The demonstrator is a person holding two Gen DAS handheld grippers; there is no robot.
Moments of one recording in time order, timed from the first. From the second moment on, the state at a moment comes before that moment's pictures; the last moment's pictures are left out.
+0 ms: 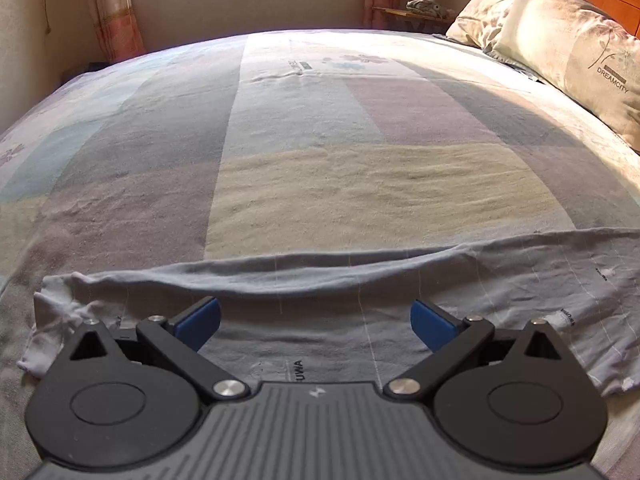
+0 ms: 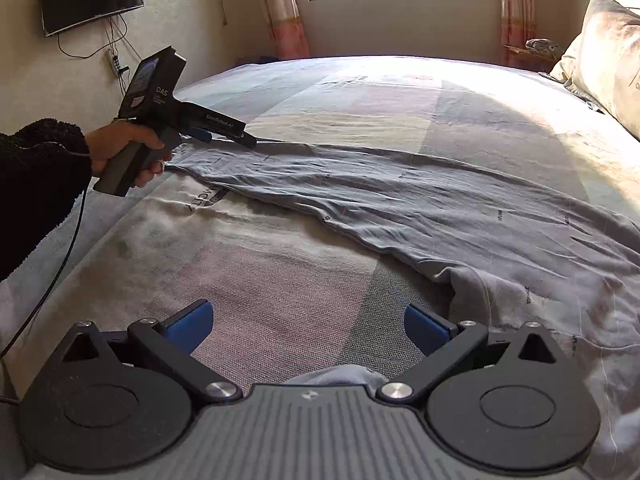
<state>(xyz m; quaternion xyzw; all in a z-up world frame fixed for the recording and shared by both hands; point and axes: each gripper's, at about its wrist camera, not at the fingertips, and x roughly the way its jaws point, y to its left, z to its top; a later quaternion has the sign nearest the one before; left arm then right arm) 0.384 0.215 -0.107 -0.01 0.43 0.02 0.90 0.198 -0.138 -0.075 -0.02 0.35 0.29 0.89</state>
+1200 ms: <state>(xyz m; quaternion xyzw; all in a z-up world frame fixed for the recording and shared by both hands) 0.357 0.329 -0.096 -0.14 0.41 0.06 0.90 0.208 -0.120 -0.086 0.02 0.38 0.32 0.86</state>
